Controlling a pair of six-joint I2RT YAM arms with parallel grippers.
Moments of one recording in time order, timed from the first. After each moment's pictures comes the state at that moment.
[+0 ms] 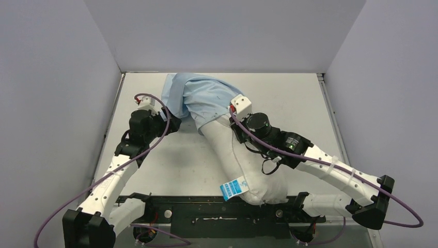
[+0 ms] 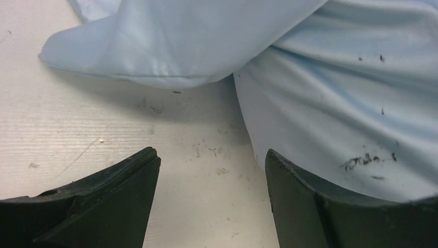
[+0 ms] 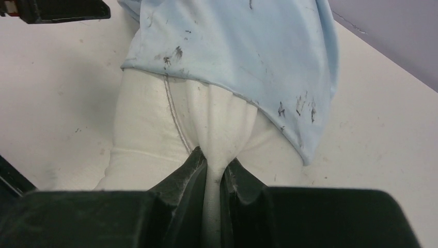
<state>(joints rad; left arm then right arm) -0.23 0.97 0.72 -0.19 0.07 -0.53 0.99 1.16 1.18 -0.44 0.36 0.01</state>
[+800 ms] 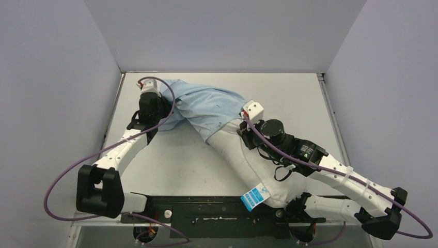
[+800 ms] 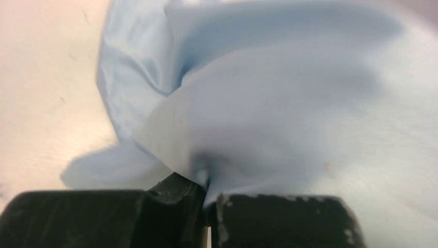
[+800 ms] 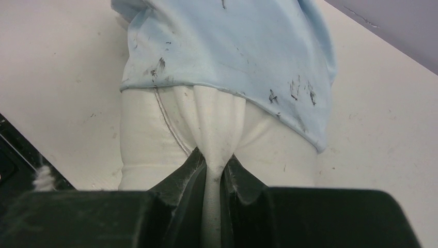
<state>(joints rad) -0.21 1.37 0.86 0.03 -0.07 -0.53 0.98 1.01 1.10 -0.48 0.28 0.04</state>
